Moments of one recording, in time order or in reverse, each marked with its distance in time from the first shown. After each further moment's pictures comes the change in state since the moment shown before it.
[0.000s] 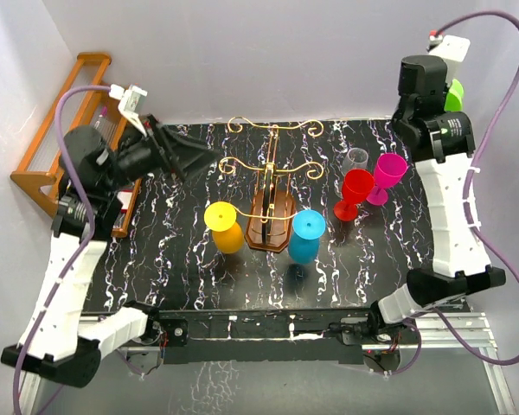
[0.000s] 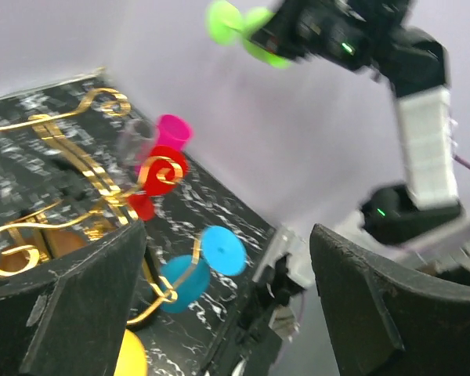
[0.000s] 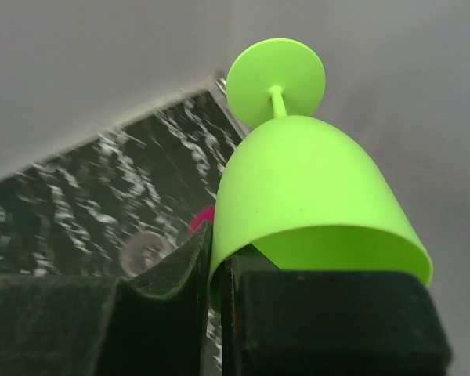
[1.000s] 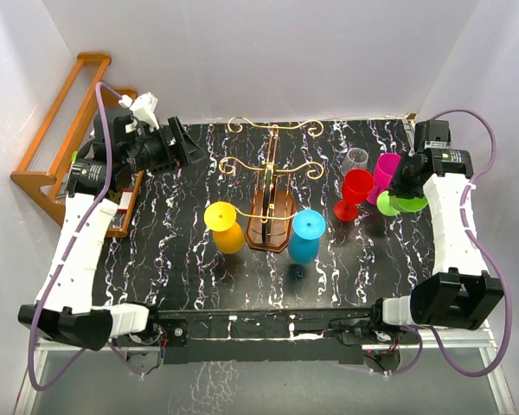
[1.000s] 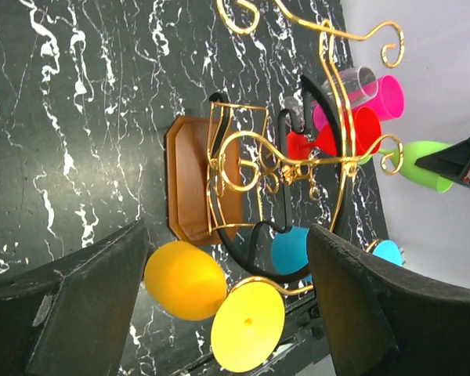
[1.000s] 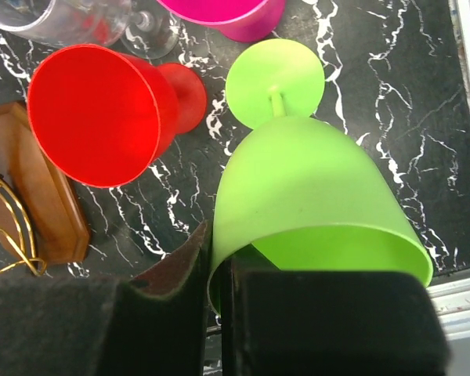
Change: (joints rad) left arm 0.085 0.286 0.212 -0.603 -0.435 0.172; right arm -0.394 -0.150 -0.664 -0.204 -0.689 0.104
